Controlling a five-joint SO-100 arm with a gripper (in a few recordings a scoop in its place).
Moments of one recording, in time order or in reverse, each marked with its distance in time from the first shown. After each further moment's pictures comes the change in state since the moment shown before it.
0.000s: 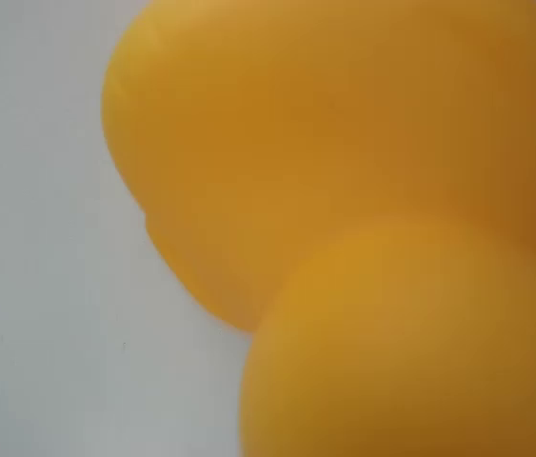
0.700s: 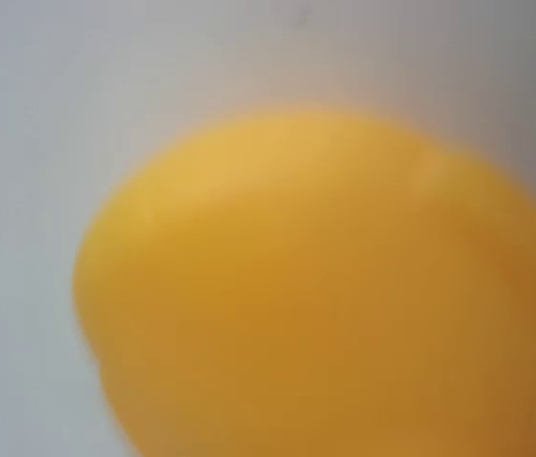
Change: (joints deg) arm -0.2 -10.9 -1.2 0.4 -6.4
